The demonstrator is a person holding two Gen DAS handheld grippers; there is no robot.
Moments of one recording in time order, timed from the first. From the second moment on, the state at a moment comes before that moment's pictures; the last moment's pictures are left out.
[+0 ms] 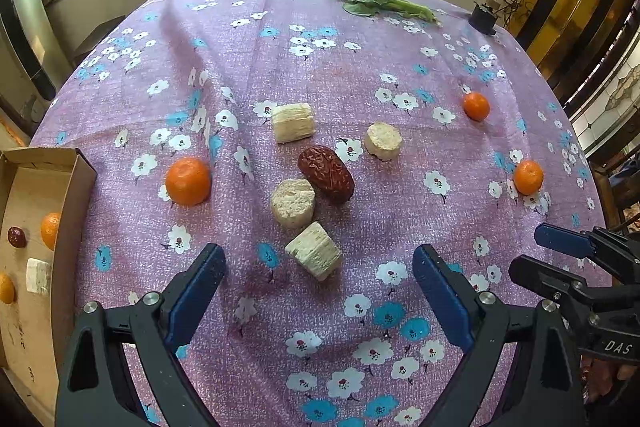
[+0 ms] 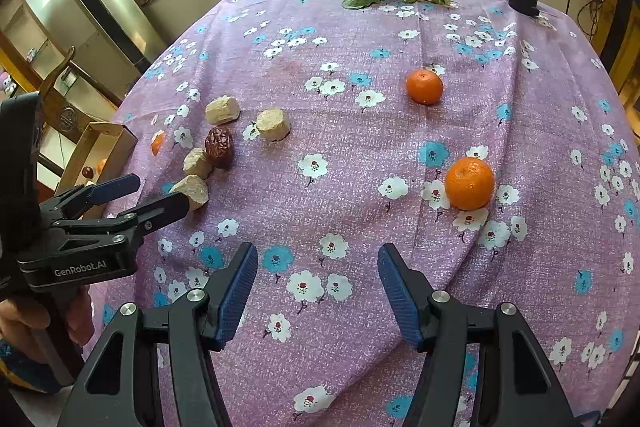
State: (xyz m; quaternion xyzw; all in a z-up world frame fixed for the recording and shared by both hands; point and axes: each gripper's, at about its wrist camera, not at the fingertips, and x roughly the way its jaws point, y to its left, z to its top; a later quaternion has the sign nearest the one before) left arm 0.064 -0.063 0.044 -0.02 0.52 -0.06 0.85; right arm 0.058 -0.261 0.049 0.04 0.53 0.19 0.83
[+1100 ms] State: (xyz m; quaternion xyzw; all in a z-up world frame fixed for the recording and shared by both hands) left arm 0.038 0.009 0.070 -0.06 0.52 -0.03 0.85; right arm 0.137 -0.141 0.025 -0.02 0.54 0.27 0.80
